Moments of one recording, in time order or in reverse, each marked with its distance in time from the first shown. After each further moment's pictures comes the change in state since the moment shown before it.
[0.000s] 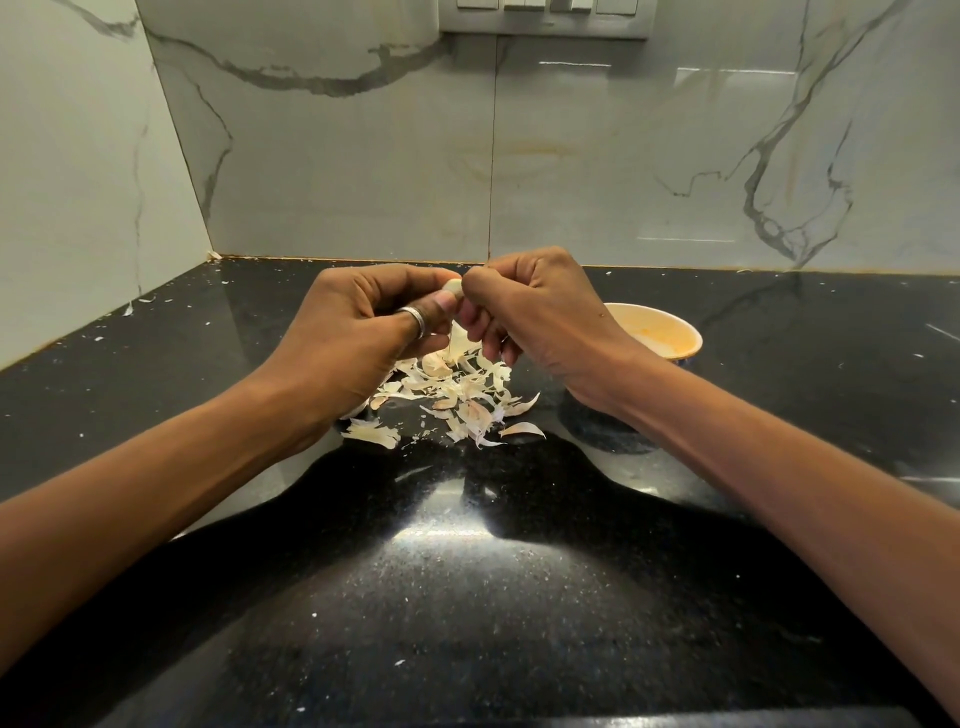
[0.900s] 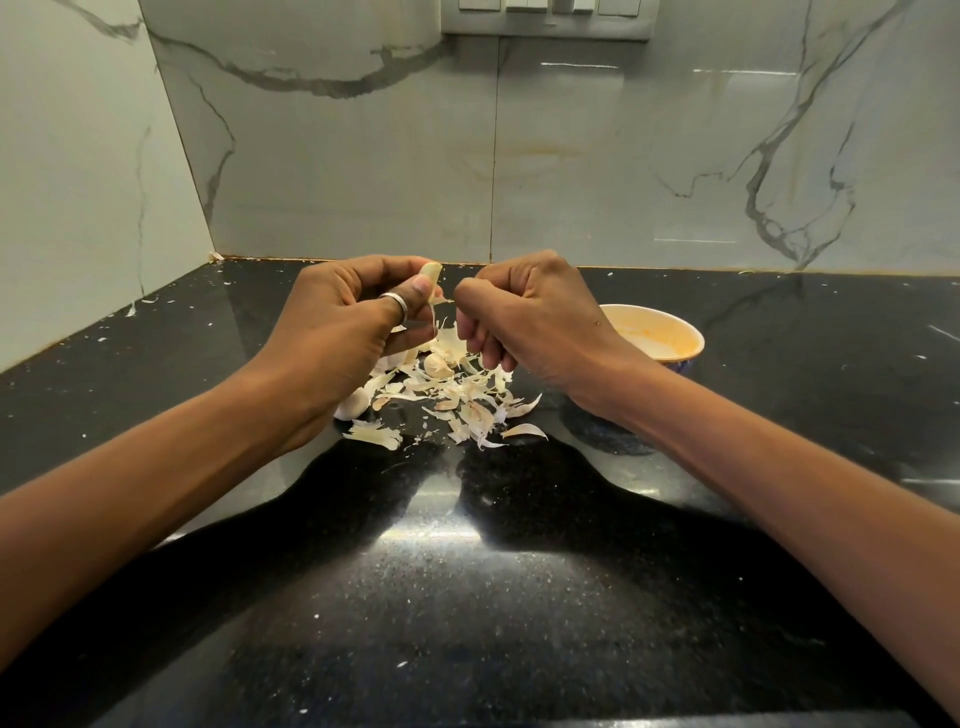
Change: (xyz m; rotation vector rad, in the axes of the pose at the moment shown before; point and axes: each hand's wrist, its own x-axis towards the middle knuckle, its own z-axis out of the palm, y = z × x) left_hand 0.005 0.000 -0.004 -0.060 0.138 -0.071; right_hand -0.001 0.002 0.003 -0.090 0.003 -0.052
